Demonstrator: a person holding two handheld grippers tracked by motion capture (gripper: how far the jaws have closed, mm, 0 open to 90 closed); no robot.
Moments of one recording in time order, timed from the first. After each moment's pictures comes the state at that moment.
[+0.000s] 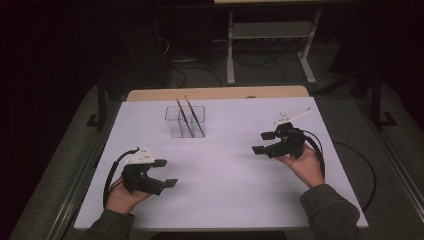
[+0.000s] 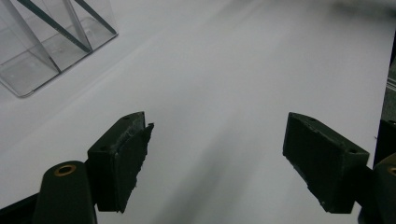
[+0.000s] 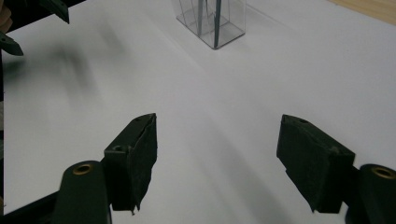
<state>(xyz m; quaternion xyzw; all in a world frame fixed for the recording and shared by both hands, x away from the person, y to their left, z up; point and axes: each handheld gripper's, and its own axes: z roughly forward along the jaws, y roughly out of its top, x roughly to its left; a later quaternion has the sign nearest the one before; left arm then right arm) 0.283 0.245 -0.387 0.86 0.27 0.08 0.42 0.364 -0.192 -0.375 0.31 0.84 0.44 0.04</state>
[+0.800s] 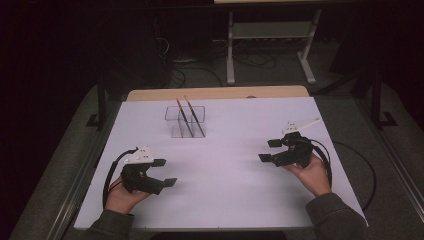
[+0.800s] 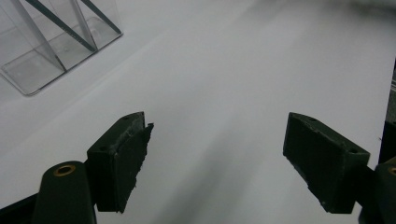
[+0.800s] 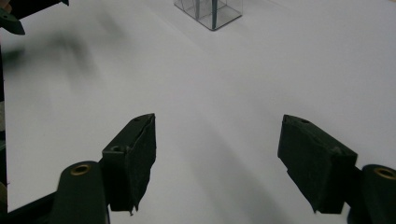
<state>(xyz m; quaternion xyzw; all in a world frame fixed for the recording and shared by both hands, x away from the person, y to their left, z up) 0.284 0.247 -0.388 0.86 0.28 0.09 0.42 0.345 -0.209 -0.389 0.32 0.84 0.44 0.04</state>
